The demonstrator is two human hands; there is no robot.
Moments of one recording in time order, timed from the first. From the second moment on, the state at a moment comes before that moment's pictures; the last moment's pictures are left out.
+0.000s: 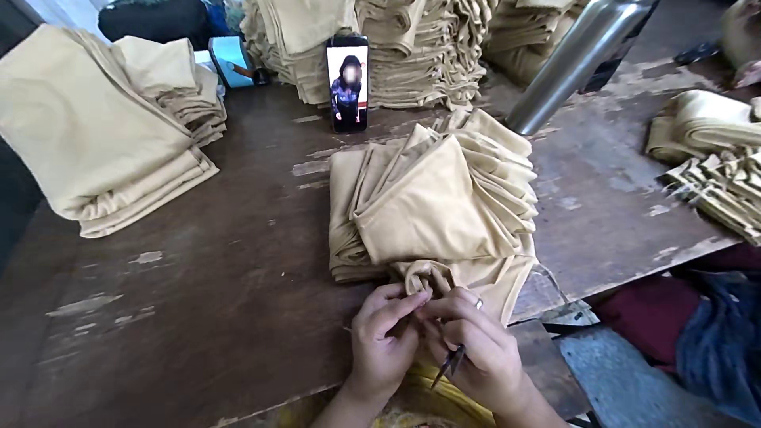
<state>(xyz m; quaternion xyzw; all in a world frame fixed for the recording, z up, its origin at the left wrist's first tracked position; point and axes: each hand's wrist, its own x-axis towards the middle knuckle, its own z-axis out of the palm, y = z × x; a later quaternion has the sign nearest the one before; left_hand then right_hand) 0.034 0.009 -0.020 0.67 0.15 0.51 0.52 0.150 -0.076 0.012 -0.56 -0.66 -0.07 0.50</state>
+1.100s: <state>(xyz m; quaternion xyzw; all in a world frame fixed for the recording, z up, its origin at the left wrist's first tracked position) 0.021 0.017 -0.012 0.41 0.16 0.48 0.76 0.167 -0.076 -0.001 -0.71 -0.63 -0.06 0.31</state>
